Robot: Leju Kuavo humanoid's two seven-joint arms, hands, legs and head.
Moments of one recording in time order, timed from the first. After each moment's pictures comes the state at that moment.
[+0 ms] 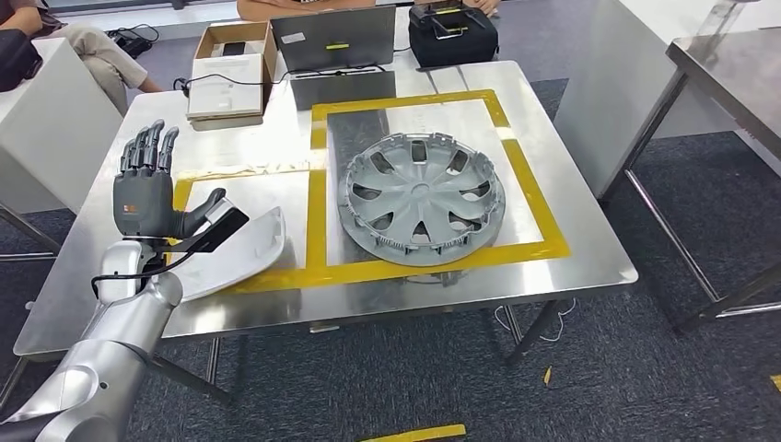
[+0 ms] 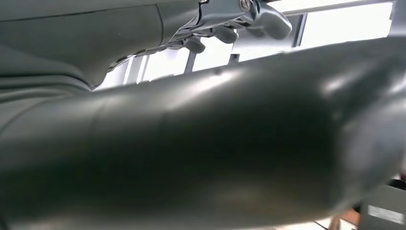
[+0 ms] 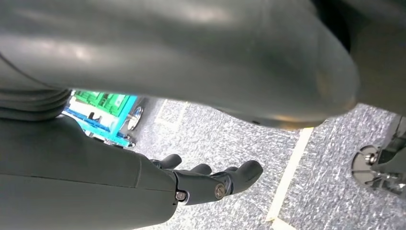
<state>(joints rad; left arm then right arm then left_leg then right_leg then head) -0.85 -0.03 0.11 -0.32 -1.32 0.70 -0.56 -0.08 0.18 -0.82 -0.20 1.08 0.30 0.36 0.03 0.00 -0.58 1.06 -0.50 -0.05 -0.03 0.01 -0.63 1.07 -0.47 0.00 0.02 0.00</state>
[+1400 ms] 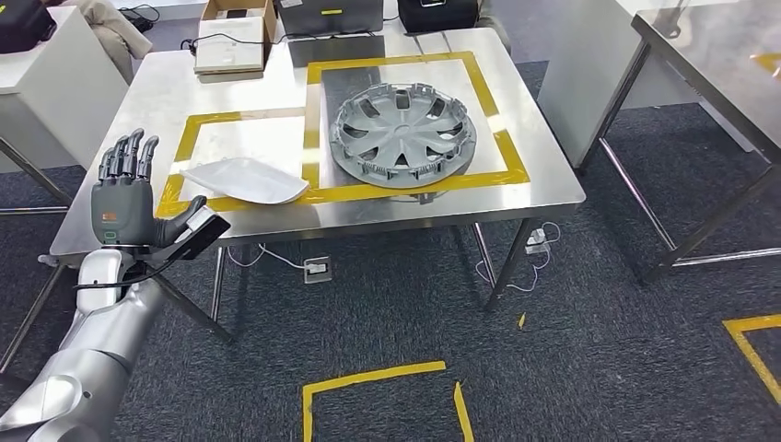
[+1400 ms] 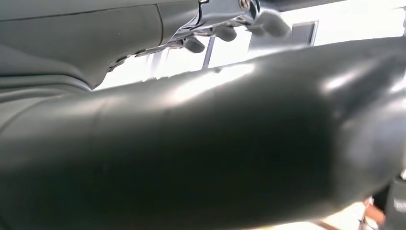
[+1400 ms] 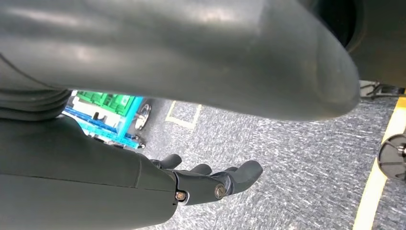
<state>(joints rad) -0.83 0.04 0.08 -0.34 -1.28 0.70 -0.55 -0.09 0.18 -0.82 -0.20 1.09 0.27 0.36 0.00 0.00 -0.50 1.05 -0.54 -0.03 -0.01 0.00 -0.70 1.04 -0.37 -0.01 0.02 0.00</state>
